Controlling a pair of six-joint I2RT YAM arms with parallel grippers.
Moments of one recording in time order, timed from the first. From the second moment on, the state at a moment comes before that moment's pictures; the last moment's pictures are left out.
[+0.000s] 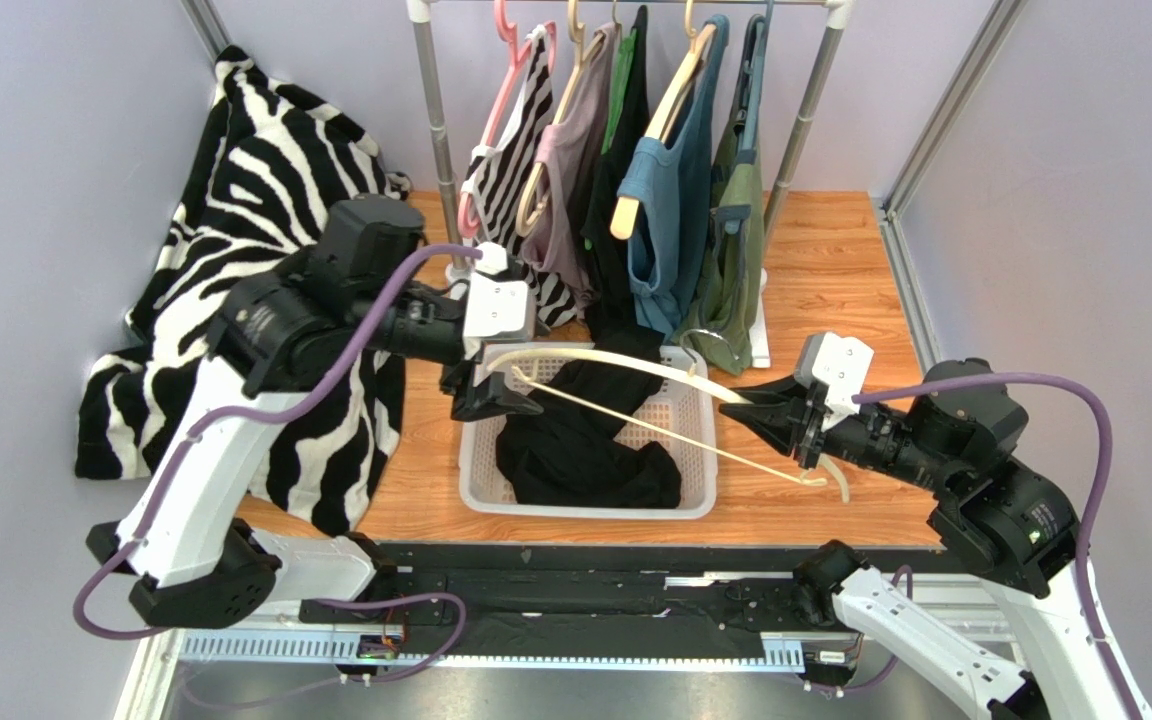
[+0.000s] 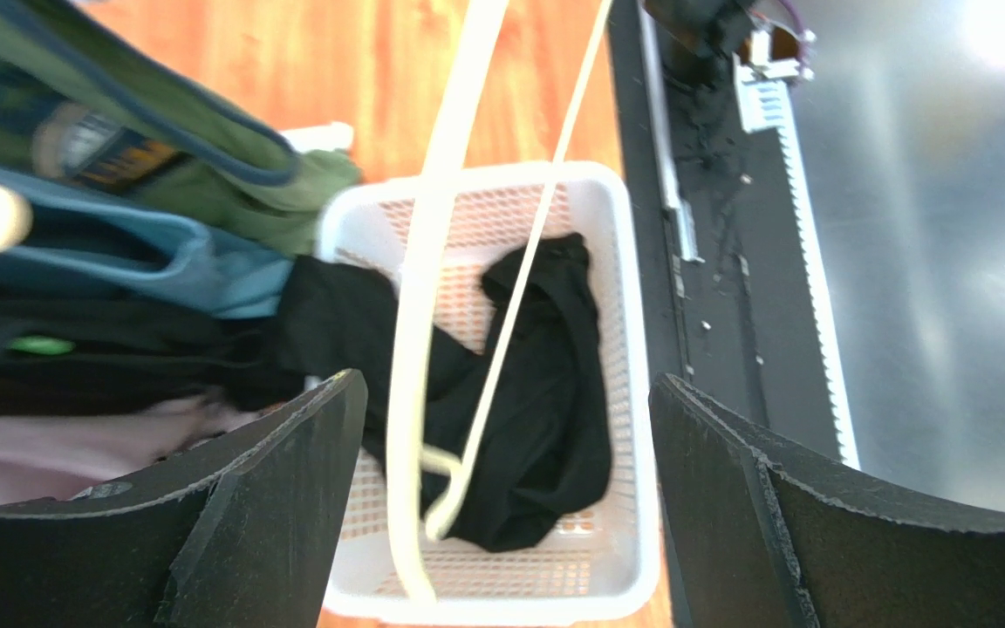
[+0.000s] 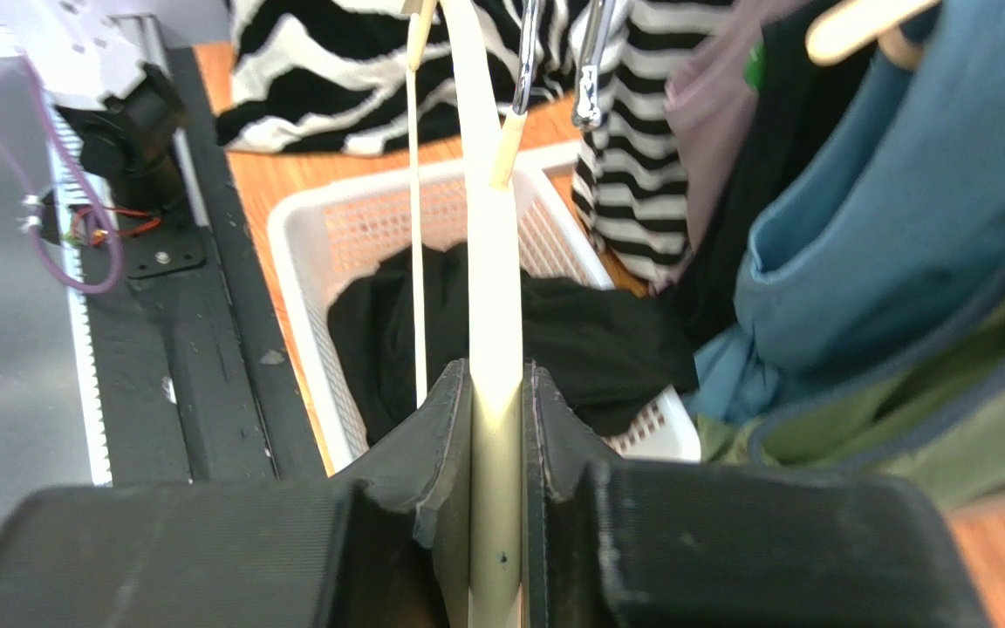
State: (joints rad) left arm -0.70 1.27 1.92 -1.25 0.73 0.65; right arm 0.59 0.63 1.21 -0.76 -0.48 -0.27
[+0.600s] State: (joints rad) left arm -0.70 1.35 1.85 -1.31 0.84 0.72; right arm 0.59 0.63 1.21 -0.70 -0.60 -0.33
